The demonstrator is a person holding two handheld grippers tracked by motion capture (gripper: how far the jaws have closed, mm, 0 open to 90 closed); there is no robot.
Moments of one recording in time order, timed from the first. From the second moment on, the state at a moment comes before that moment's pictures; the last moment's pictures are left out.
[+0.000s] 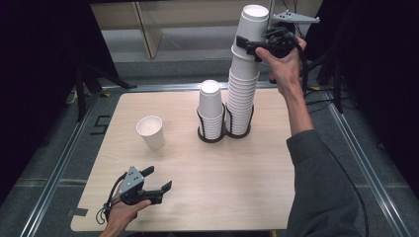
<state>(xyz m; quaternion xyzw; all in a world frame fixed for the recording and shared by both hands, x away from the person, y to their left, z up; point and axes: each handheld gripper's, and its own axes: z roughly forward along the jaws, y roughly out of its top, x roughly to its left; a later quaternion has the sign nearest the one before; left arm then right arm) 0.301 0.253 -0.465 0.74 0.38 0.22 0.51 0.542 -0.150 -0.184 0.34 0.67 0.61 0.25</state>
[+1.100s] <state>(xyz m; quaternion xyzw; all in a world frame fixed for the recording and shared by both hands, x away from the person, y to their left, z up) 0.302 0.253 -0.465 0.74 0.38 0.22 0.51 0.434 -0.175 -0.216 0.28 0.70 0.61 0.24</state>
